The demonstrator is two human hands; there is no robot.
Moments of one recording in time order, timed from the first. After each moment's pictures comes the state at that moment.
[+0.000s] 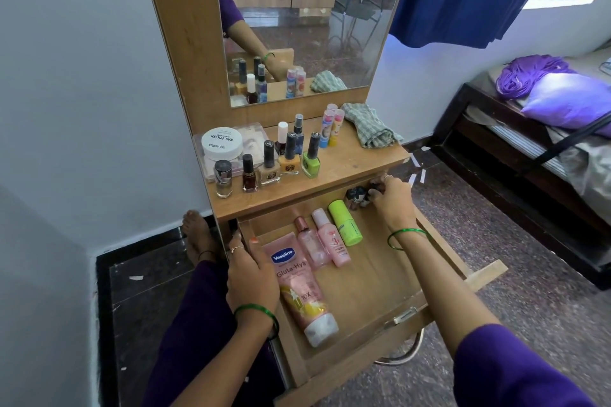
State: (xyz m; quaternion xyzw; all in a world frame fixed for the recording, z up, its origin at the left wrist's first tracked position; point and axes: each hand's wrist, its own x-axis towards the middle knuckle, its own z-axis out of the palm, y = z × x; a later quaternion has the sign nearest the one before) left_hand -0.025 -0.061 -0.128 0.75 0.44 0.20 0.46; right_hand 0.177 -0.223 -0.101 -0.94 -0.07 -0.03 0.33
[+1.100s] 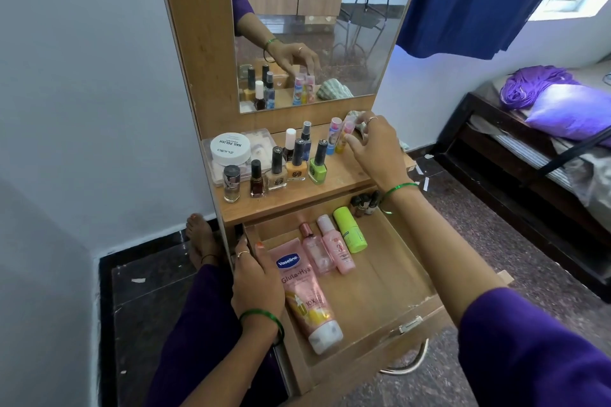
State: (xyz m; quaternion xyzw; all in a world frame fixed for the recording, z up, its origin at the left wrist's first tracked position) left_hand -0.027 -0.064 -0.119 0.75 0.43 0.20 0.47; right_hand 0.199 -0.159 -0.014 -0.90 -0.25 -0.17 0.30
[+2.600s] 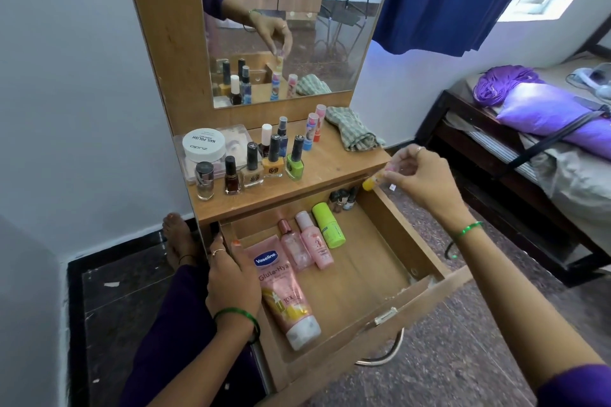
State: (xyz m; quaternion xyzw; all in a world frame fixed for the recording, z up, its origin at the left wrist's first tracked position) left_hand -0.025 -0.062 -0.122 0.76 0.44 0.19 0.44; right_hand 0.155 -0.267 0.001 -0.91 -0.16 -0.06 0.37
